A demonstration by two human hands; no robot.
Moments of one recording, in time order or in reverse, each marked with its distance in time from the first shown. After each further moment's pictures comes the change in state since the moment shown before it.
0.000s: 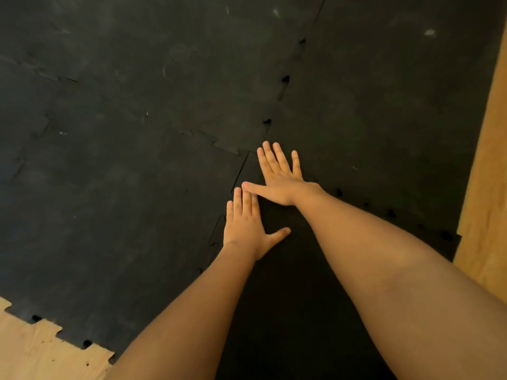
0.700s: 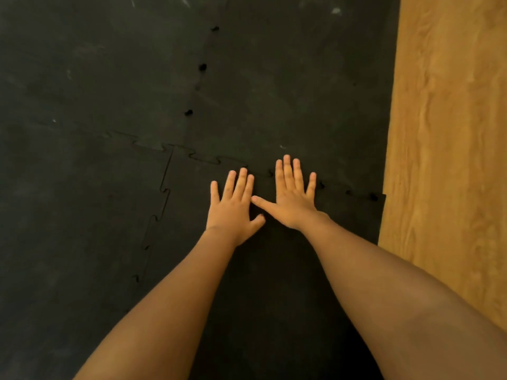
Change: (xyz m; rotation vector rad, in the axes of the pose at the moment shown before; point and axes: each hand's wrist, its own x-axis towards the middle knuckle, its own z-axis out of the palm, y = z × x) left_hand 0.017 0.090 0.015 0.229 0.011 0.307; right_hand -0.121 0.107 0.066 0.192 0.116 0.367
